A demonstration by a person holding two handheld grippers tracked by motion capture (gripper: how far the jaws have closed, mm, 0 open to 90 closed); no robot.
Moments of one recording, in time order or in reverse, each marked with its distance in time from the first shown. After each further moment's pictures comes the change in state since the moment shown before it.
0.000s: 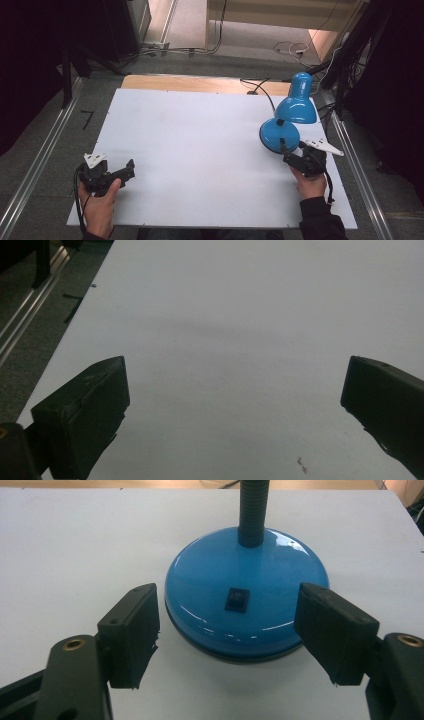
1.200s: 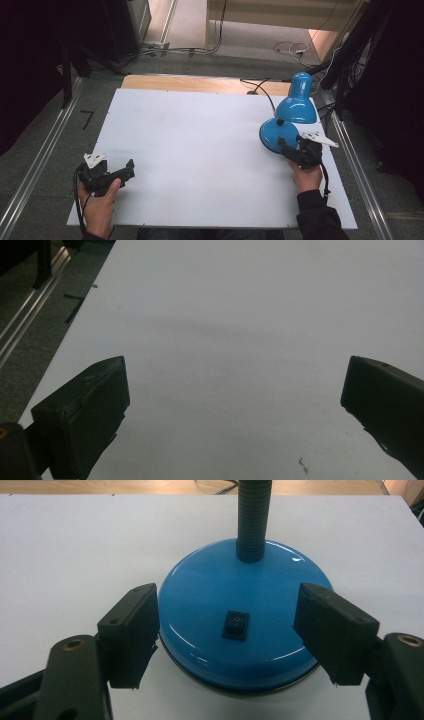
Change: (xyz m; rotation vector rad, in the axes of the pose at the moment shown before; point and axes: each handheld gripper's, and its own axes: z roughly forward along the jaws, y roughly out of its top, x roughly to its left) left arm 0.000 0.000 0.000 -0.002 0.003 0.000; right arm 0.000 0.011 0.022 -0.002 -0.005 0.006
